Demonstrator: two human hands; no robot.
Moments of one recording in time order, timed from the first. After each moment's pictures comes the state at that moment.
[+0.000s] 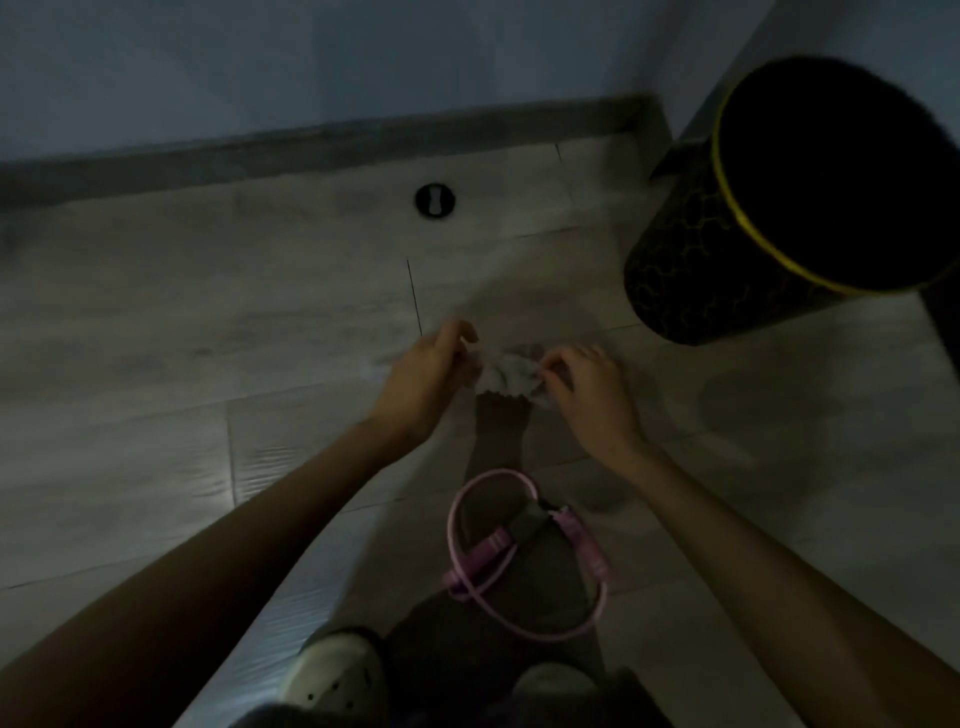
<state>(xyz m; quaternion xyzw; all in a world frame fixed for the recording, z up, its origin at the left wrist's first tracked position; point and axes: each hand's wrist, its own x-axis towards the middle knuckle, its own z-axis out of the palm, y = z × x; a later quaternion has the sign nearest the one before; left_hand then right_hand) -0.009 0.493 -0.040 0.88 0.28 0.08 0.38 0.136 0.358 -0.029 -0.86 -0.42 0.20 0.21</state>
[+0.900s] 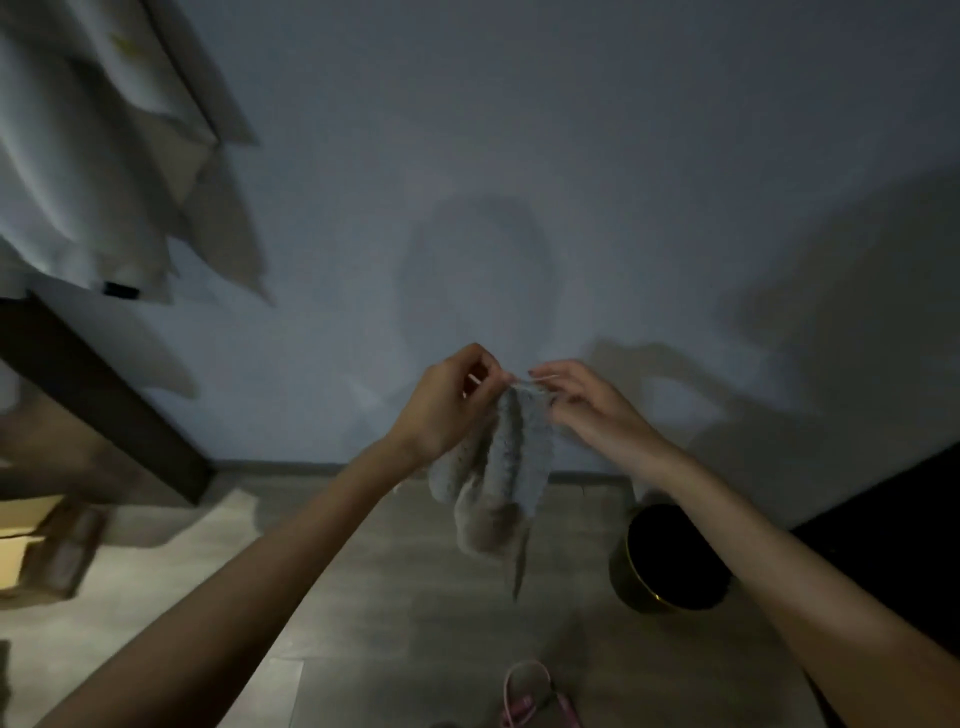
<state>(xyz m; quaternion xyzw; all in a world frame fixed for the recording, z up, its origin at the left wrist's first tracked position) -0.121 0.563 0.781 0.80 0.33 0.29 0.41 0.044 0.469 0.784 -0.65 -0.51 0.39 0.41</state>
